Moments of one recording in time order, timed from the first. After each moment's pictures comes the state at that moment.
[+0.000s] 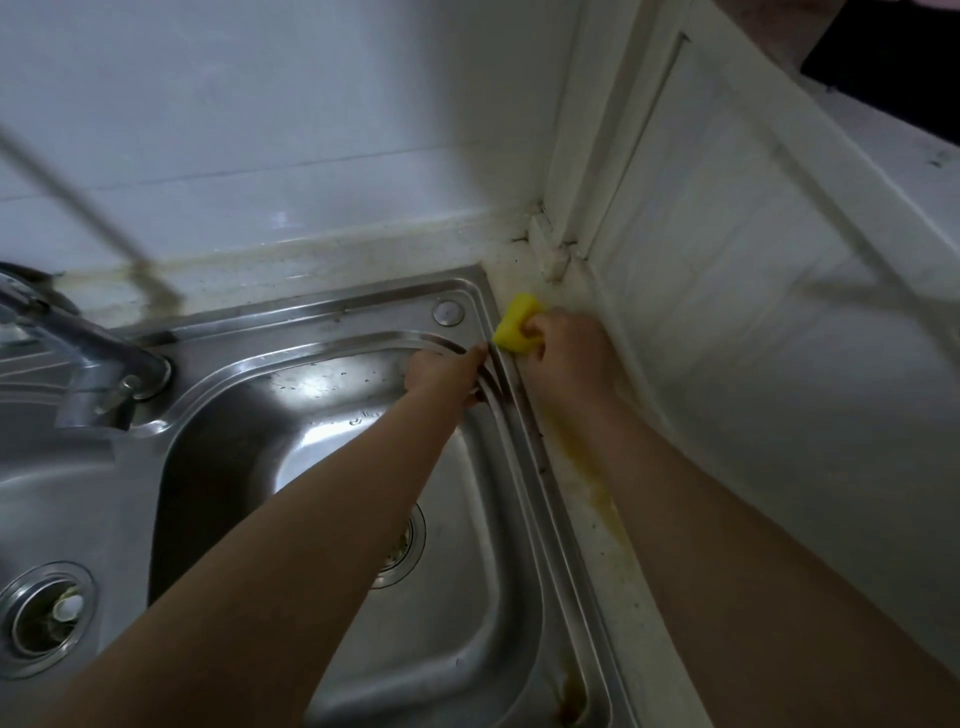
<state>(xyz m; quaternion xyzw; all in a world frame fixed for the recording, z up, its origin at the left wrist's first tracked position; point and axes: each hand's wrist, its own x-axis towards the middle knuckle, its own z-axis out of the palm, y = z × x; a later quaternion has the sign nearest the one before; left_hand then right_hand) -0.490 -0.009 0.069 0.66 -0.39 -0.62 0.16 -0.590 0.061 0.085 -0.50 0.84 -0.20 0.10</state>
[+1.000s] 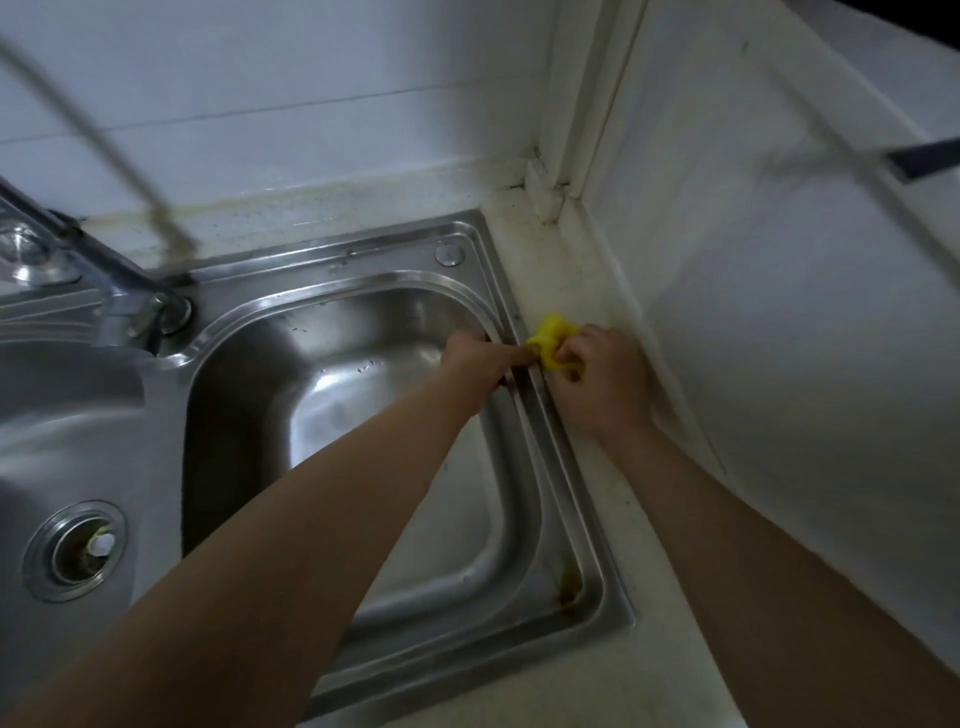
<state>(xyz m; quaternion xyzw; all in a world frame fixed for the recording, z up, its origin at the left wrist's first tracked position) -0.470 0.055 0.074 0.57 -0.48 -0.66 0.08 -0.562 0.153 0.072 -0.51 0.82 -0.27 0.06</state>
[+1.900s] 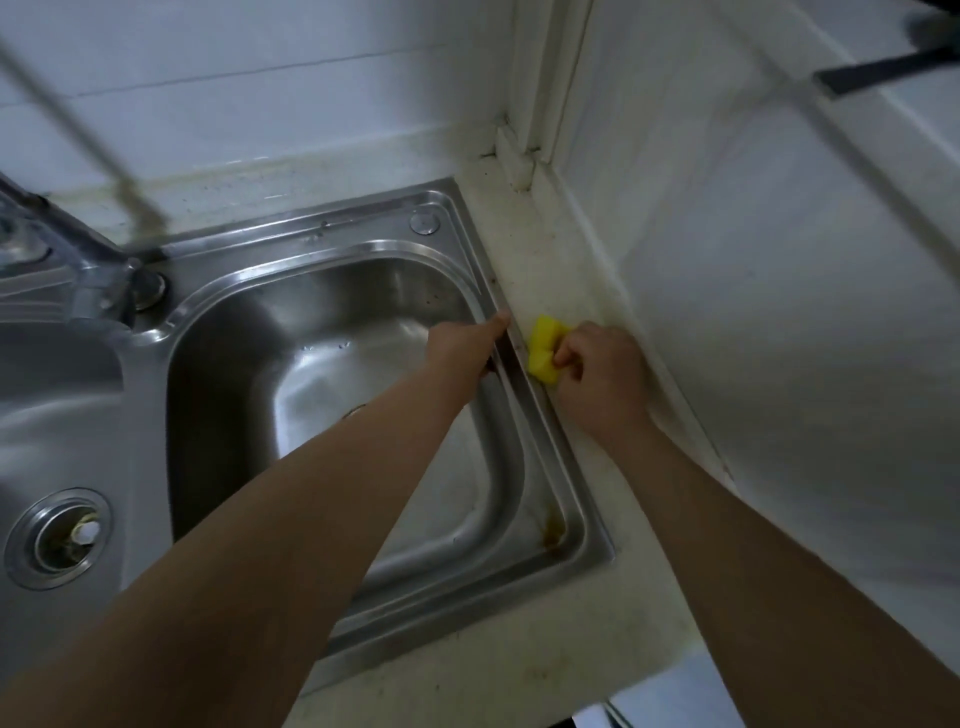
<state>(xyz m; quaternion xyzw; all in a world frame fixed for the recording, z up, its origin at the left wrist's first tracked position) -0.464 0.086 0.079 0.61 -0.44 -0.65 0.12 -0.550 0.197 0.067 -0.48 0.83 -0.29 0.06</state>
